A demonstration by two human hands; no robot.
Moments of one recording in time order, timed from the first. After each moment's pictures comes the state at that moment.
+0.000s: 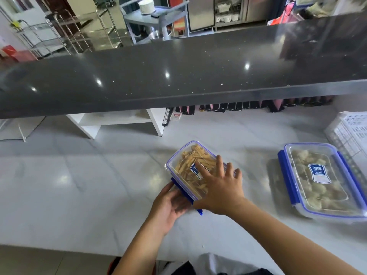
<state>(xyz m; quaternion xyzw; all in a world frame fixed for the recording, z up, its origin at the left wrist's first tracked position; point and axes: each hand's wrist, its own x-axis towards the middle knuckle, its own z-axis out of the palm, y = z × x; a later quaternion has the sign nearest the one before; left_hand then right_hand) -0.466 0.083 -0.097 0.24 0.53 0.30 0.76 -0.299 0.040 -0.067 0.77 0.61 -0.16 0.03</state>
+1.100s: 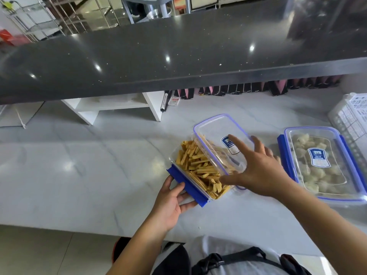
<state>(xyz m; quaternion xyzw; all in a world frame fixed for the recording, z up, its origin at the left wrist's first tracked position) -0.462 0.049 -0.100 0.26 0.52 0.29 0.76 -0.222 -0.004 -0.028 0.79 0.55 -0.25 -0.11</state>
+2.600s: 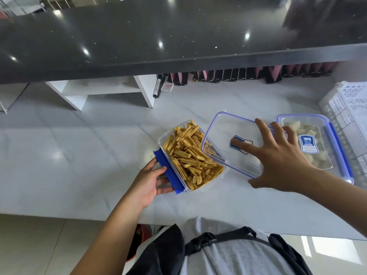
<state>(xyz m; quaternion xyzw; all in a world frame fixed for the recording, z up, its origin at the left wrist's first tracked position) -0.491 0.080 -0.099 0.34 0.58 0.22 0.71 -0.181 -0.036 -0.042 0.73 0.67 0.00 0.09</state>
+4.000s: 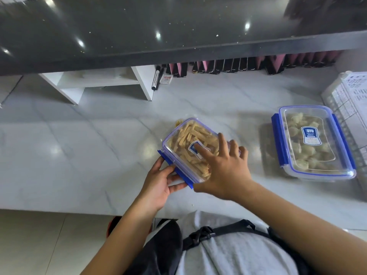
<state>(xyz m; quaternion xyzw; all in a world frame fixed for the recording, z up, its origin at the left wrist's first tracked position) -0.472 0.052 -0.104 0.29 0.54 0.26 0.74 -0.294 -0.016 -0.057 0.77 0.62 -0.18 -0.01</state>
